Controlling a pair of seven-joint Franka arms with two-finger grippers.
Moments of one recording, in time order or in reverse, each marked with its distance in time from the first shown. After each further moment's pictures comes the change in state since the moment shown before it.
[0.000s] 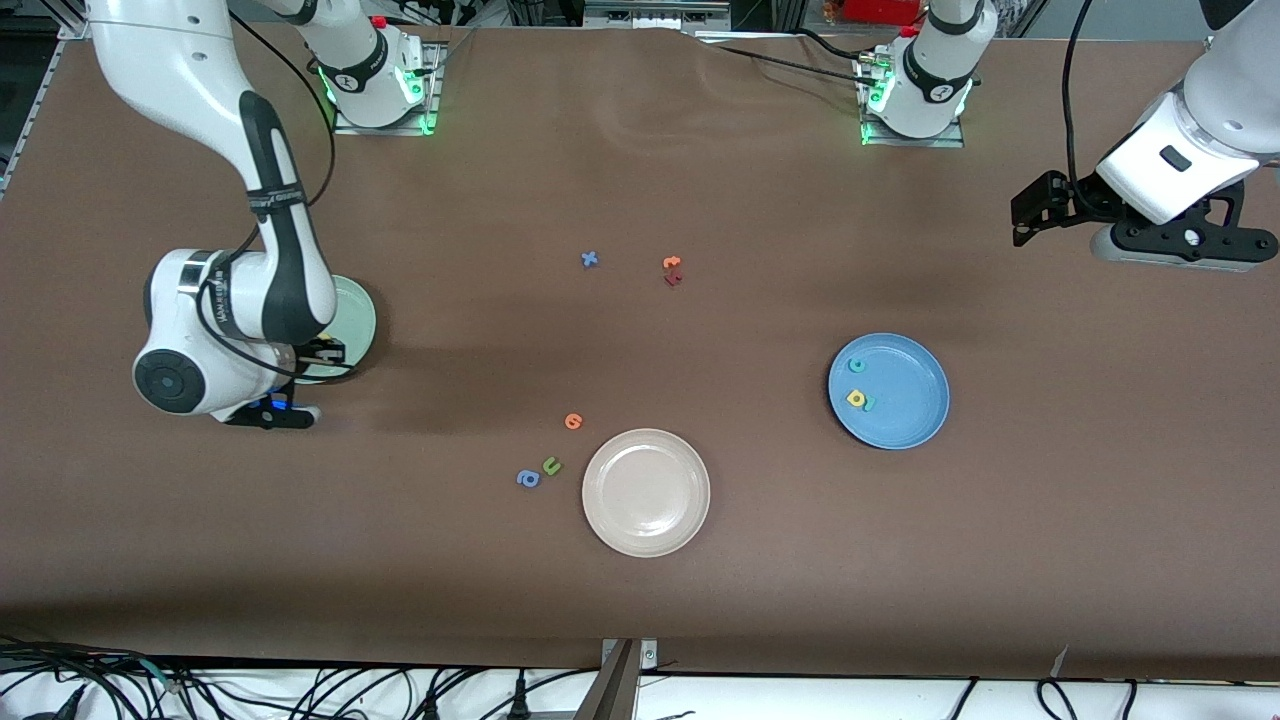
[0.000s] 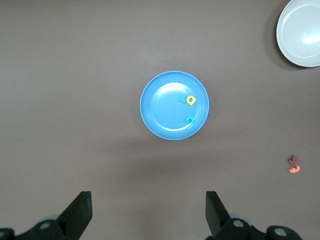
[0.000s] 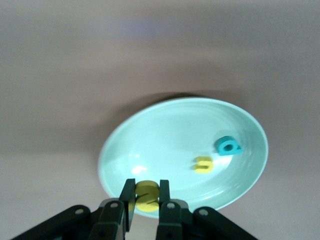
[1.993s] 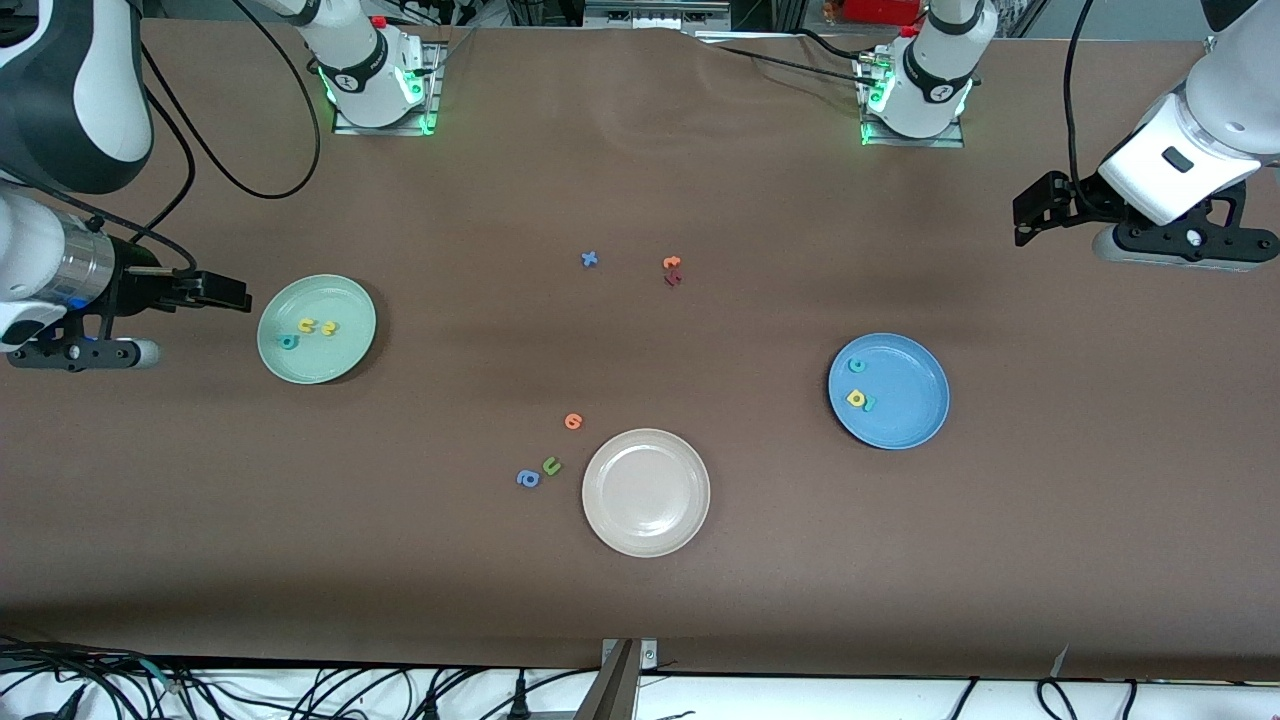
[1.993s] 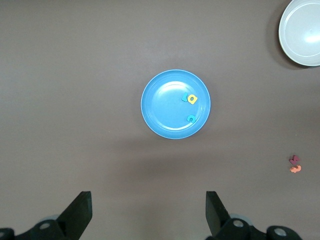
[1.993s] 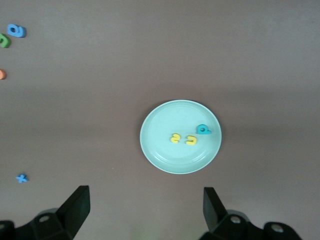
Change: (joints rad) left arm 0.002 -0.002 0.003 -0.006 0.000 0.000 0.000; right arm 0.010 -0.320 -0.037 0.245 -0.035 -0.284 -0.013
